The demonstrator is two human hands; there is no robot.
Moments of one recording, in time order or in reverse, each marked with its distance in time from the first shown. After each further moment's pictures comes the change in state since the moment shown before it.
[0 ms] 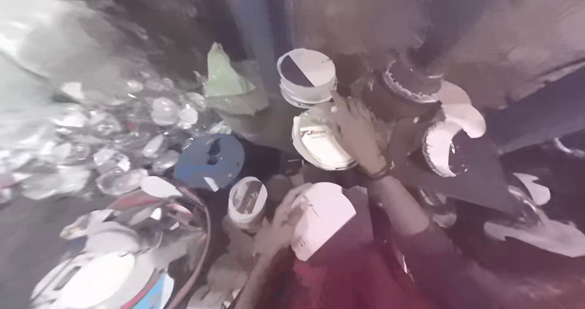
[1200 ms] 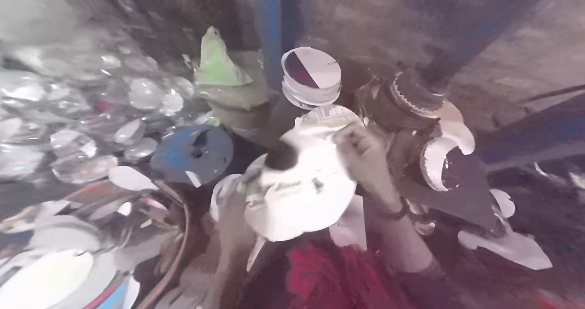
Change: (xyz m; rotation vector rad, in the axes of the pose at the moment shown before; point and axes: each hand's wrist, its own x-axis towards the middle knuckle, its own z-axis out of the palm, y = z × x) left_hand 0.018 0.037 -0.031 -0.065 0.593 0.041; right_hand -0.023 -0.020 -0.012 0.843 0.088 0.048
